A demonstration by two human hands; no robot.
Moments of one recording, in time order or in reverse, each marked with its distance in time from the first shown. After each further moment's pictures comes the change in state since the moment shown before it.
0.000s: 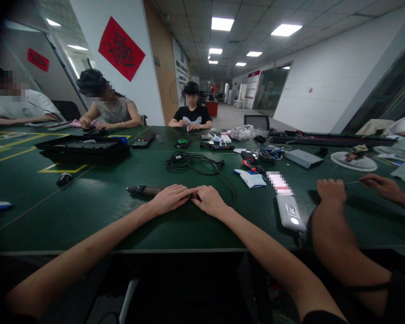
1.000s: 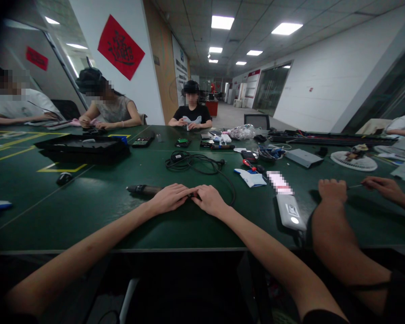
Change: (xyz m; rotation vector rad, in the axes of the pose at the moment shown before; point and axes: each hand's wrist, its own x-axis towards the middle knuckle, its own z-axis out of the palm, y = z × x) left_hand 0.000 0.000 0.001 -0.014 0.003 0.010; right_hand -0.001 0.000 -0.001 -0.007 -0.003 0.002
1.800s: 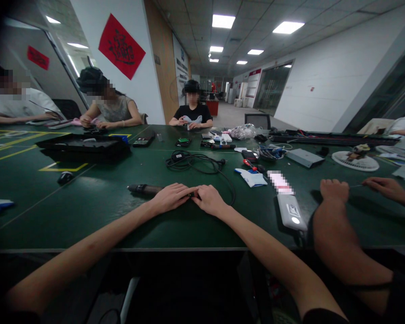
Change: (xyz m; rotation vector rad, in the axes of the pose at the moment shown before) left_hand 0.000 0.000 0.001 0.034 -0.004 -0.019; right_hand 0.003 -0.002 0.003 0.011 -0.013 0.027
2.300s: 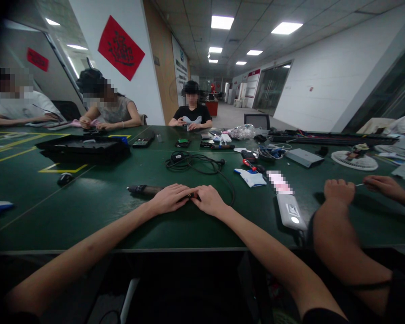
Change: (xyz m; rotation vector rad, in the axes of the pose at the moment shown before) left_hand -0.001 0.000 0.001 -0.012 0.005 0.019; right_hand 0.000 -0.002 -0.001 -0.014 -0.007 0.006
